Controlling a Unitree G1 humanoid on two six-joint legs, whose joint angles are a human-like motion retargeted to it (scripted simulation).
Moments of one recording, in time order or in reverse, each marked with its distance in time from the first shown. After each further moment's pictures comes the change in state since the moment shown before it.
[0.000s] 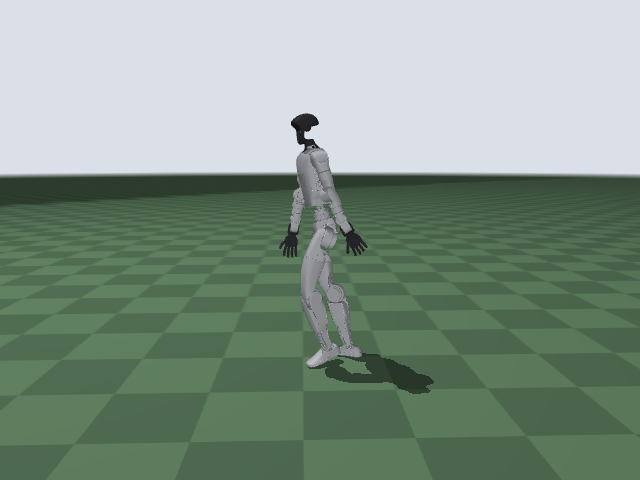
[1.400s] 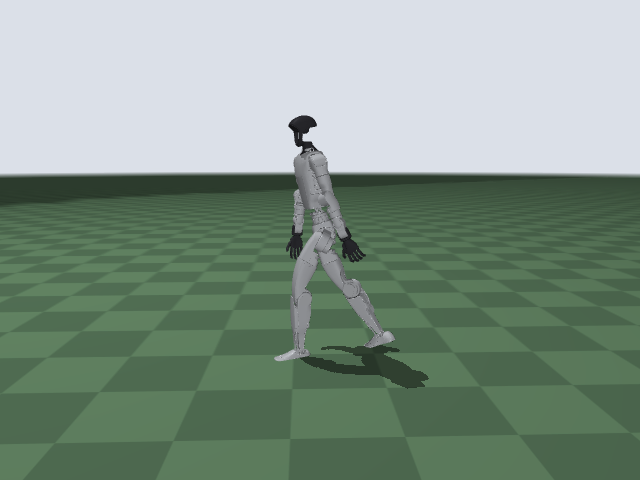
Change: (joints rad) left arm -0.037 0.058 -0.123 0.000 0.265 -0.122 0.104; right arm 0.097 0.001 0.065 0.011 -0.086 -0.024 -0.021; waist 0.142 -0.008 -0.024; left_leg -0.134 -0.027 -0.037 -0.299 0.028 0.083; right_leg 0.234 0.044 0.045 0.049 0.087 0.167
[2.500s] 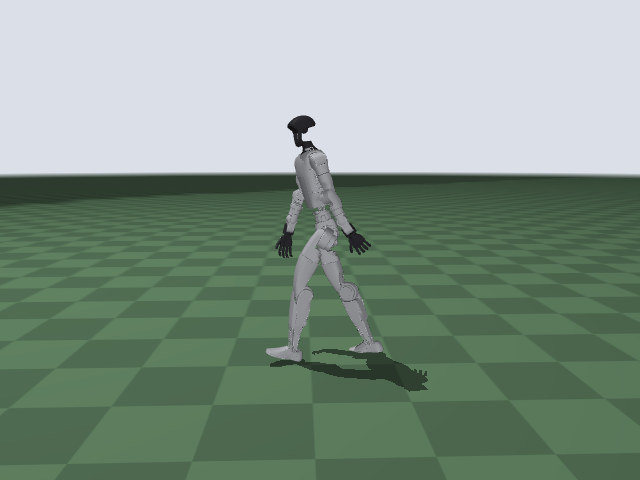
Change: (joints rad) left arm 0.016 -0.072 0.092 0.000 -0.169 0.148 -0.147; right arm -0.117 -0.043 -0.016 -0.155 -0.053 0.044 0.077; waist -0.016 -0.025 0.077; left_leg -0.019 -0.065 -0.021 -0.124 -0.092 -0.050; right_leg -0.093 -0.034 -0.026 -0.060 -0.101 -0.062
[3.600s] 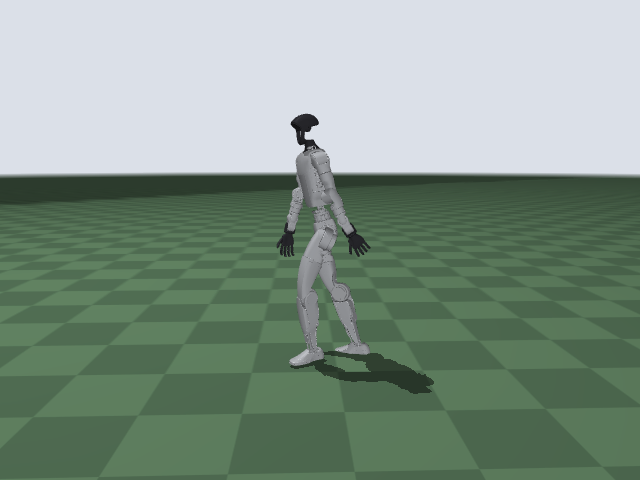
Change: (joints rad) left arm 0.028 0.029 0.013 0.000 -0.040 -0.036 0.076; right arm -0.007 0.024 -0.016 0.093 0.026 0.009 -0.029; waist -0.067 0.024 -0.031; left_leg 0.117 0.096 0.126 0.265 0.038 0.023; right_leg -0.065 0.007 0.005 0.000 0.020 -0.078
